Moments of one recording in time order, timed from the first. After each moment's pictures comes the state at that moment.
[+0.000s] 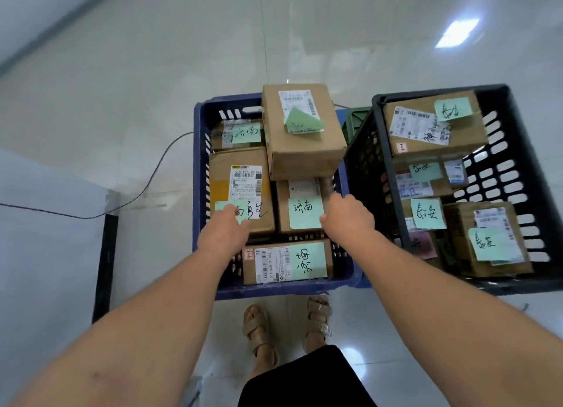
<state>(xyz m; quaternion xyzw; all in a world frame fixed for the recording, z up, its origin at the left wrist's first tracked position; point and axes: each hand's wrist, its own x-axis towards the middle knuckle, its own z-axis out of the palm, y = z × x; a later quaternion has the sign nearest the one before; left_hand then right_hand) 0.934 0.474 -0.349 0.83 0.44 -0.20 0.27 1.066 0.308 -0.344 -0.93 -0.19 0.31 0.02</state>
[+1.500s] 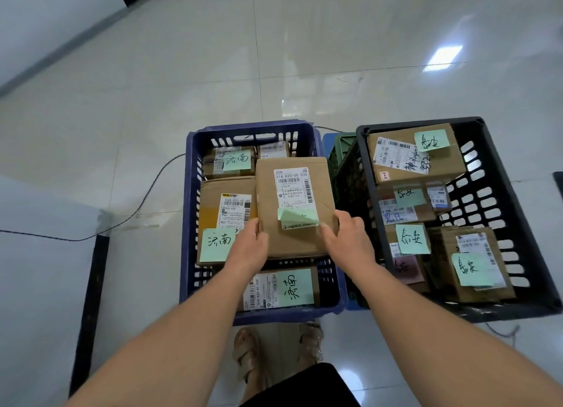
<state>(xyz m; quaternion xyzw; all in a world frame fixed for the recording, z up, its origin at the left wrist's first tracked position) 0.981 0.428 -0.320 0.74 0.43 -0.15 0.49 1.086 0.278 -0.343 -0.93 -0.09 0.30 0.21</state>
